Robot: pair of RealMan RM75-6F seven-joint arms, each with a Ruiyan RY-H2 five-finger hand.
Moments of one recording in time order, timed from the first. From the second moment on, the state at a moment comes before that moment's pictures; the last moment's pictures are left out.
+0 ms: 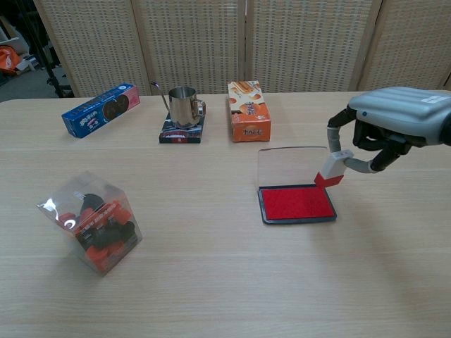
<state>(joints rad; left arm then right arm) -0.10 -1.02 -0.07 -1.70 1.38 1.41 0.01 0.65 -1.40 0.13 -1.53 -1.36 0.99 -0.31</state>
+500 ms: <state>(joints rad) -0.10 -1.01 -0.07 -1.70 1.37 1.41 0.00 0.75 -1.52 0.19 -1.55 -1.12 0.93 -0.63</state>
